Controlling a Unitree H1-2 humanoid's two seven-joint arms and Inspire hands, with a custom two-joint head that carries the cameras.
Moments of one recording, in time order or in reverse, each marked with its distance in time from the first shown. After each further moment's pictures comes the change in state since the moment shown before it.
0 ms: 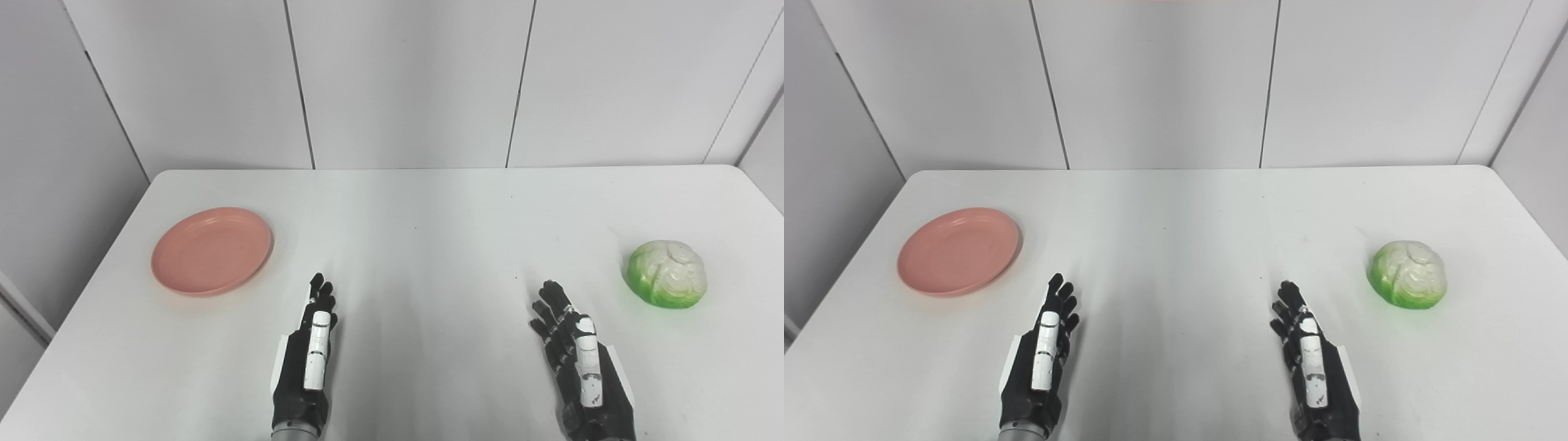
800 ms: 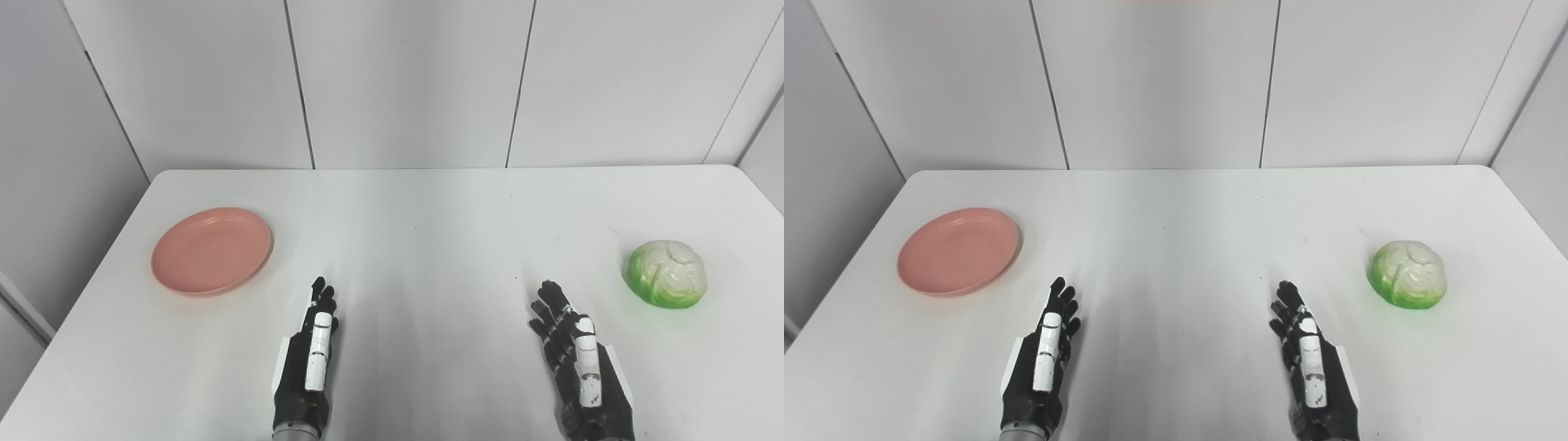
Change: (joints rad) left arm 0.000 0.000 0.000 -0.003 -0.001 0.032 -0.001; right arm 0.000 0.000 0.005 0.000 0.001 0.000 0.000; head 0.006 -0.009
